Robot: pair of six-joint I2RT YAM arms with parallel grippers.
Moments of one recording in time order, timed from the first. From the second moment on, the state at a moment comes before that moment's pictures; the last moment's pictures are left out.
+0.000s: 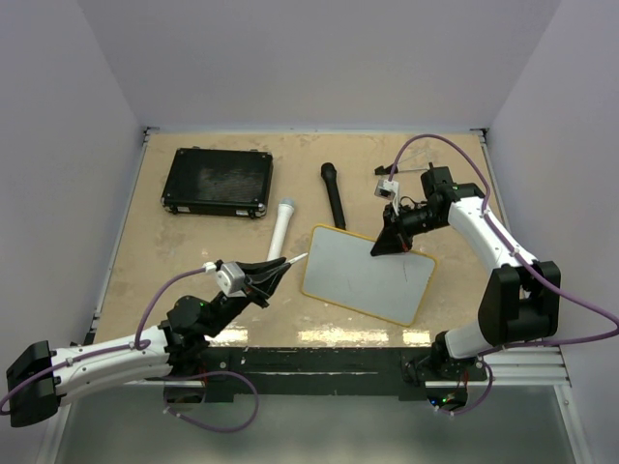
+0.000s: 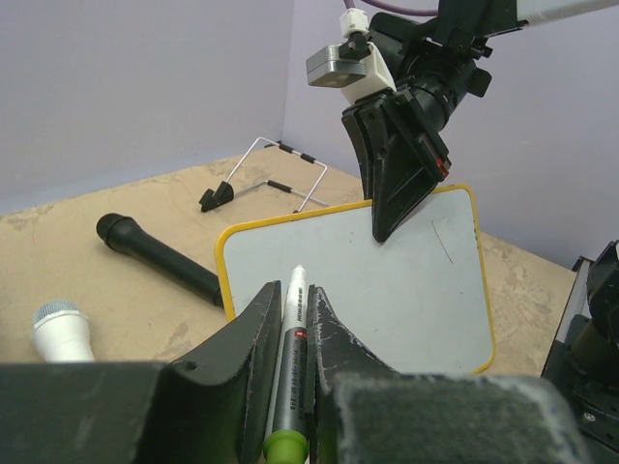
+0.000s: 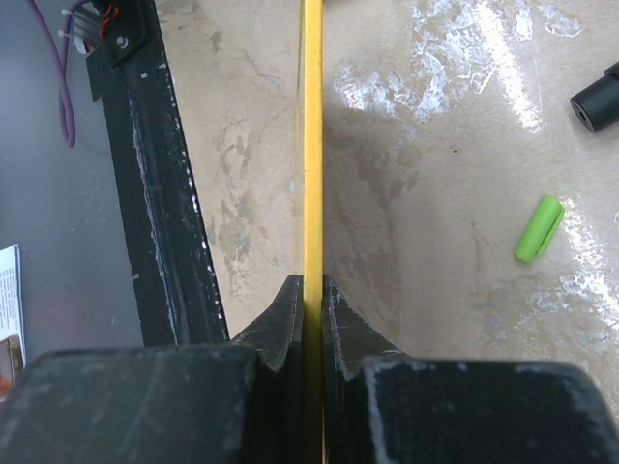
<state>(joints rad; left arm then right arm) -1.11 0.58 0.11 0.79 -0.27 -0.04 0.14 1.48 1.14 -1.02 -1.00 -0.74</state>
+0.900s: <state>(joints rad) -1.11 0.58 0.11 0.79 -0.27 -0.04 0.14 1.48 1.14 -1.03 -1.00 -0.75</state>
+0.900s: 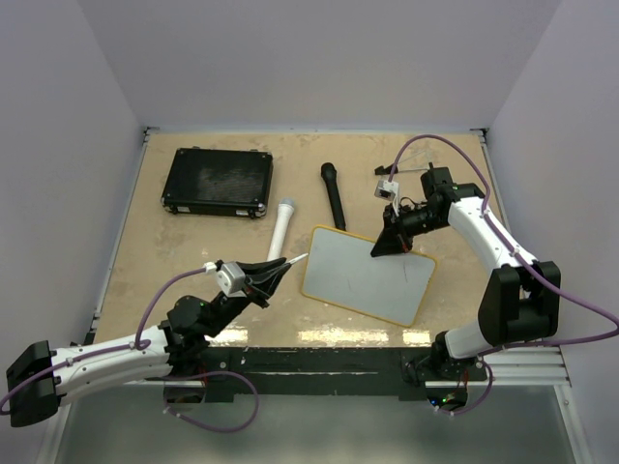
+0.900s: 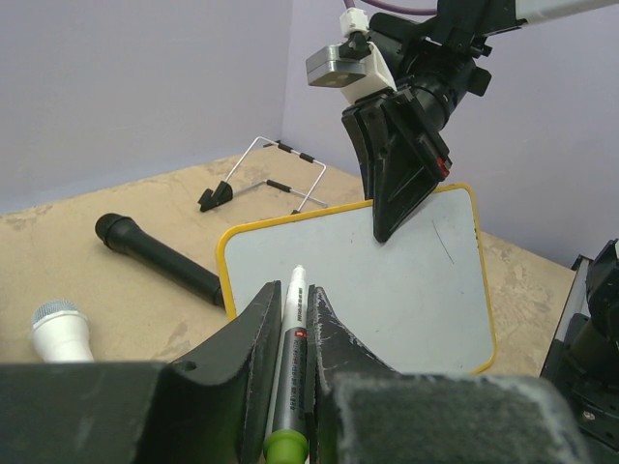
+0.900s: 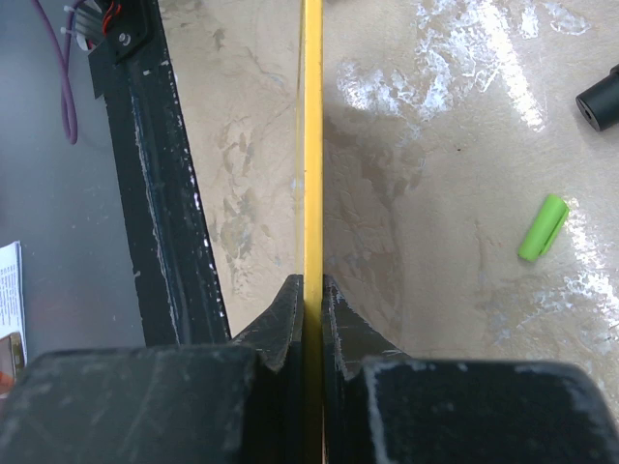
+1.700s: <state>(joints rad) -1.11 0.58 0.11 0.79 -0.27 -0.02 0.14 1.48 1.14 -1.05 -1.00 -0.77</state>
